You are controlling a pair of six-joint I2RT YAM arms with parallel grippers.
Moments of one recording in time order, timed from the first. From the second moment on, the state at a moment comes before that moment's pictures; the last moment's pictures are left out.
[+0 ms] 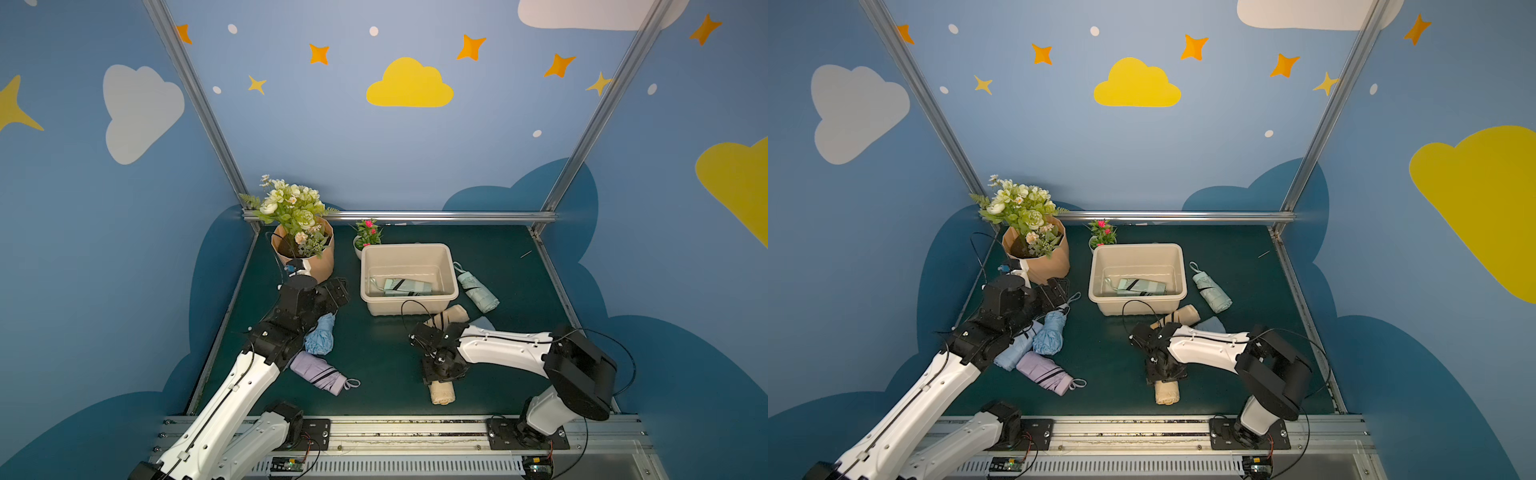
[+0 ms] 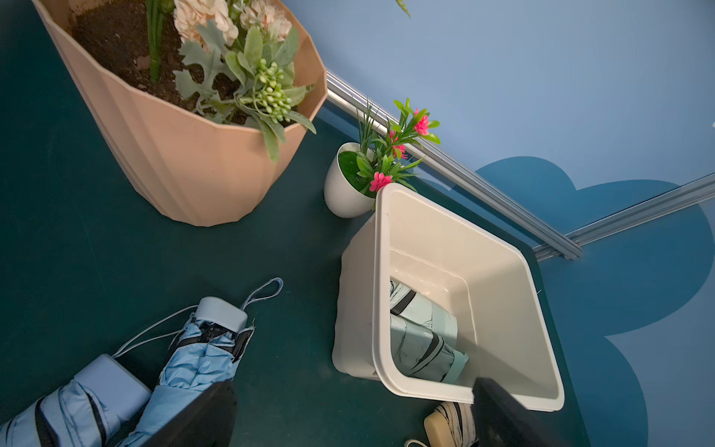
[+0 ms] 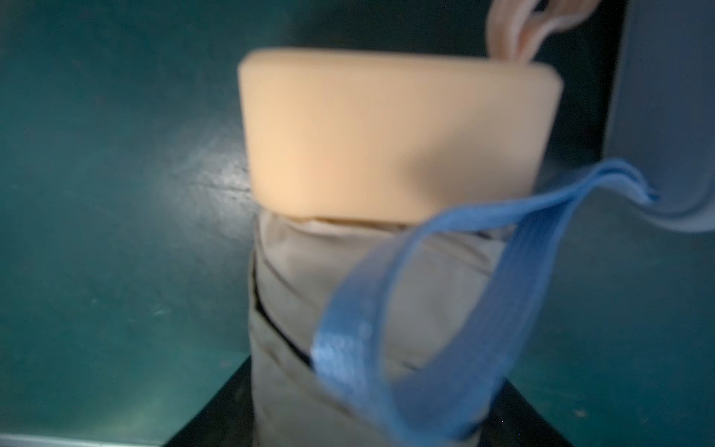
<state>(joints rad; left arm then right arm) -0.37 0.89 0.84 -0.48 -0.12 -0.71 1.06 1.61 0.89 -0.82 -0.01 0.84</state>
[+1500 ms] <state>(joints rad) -0.37 0.90 0.79 -0.43 -0.13 -0.74 0.71 1.08 1.08 -0.65 -0.08 0.11</state>
